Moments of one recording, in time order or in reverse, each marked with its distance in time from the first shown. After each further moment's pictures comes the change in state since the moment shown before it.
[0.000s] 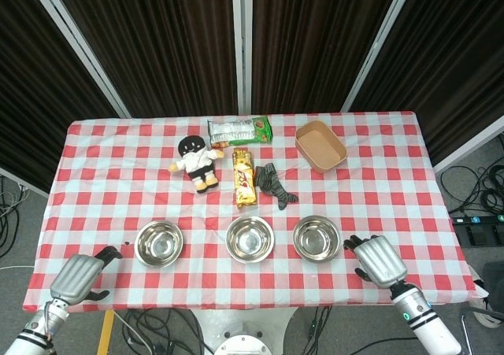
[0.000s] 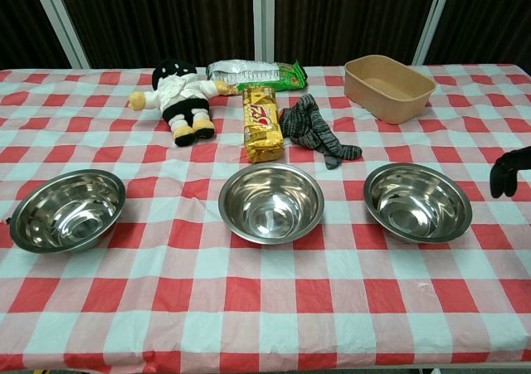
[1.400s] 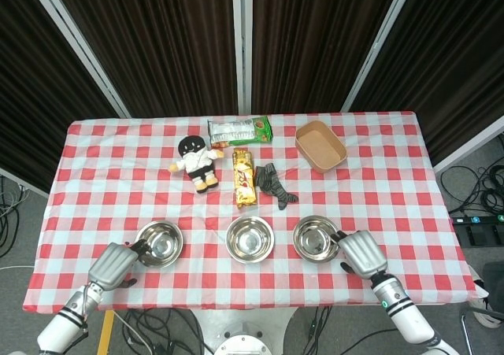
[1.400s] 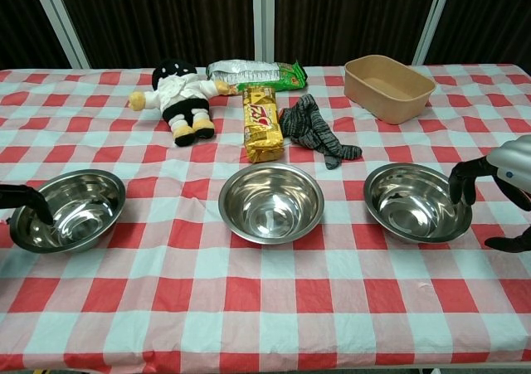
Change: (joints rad) left arm -0.108 -0.202 -0.030 0.176 0.008 -0.074 0.045; right arm 0.073 -0.124 0.016 0.049 0.151 -0.059 -0.070
